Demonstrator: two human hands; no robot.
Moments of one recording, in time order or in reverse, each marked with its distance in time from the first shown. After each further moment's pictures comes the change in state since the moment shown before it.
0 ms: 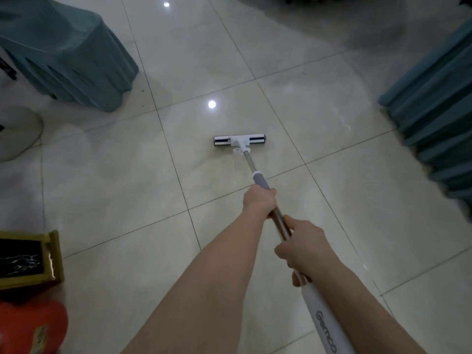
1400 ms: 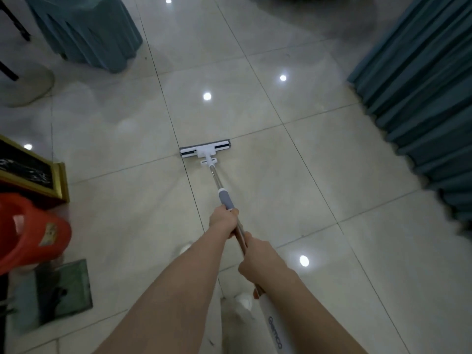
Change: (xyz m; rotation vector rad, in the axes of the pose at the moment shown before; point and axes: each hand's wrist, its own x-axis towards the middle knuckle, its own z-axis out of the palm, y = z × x) left_hand -0.297 -0.327 0.087 0.008 0.035 -0.120; right_hand -0.251 0.298 0.191 -0.385 -0.114 -0.170
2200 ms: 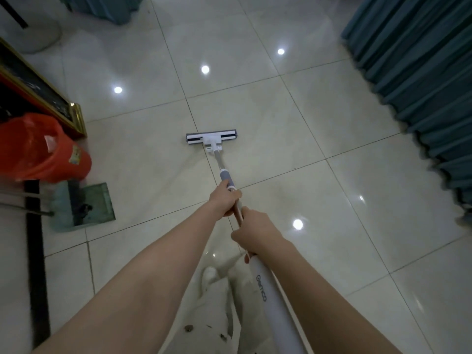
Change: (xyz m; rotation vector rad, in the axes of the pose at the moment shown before) left_hand -0.225 -0.280 0.031 -0.173 -0.197 0.095; right_hand -0.260 0.075 0.228 0.166 0.001 0.013
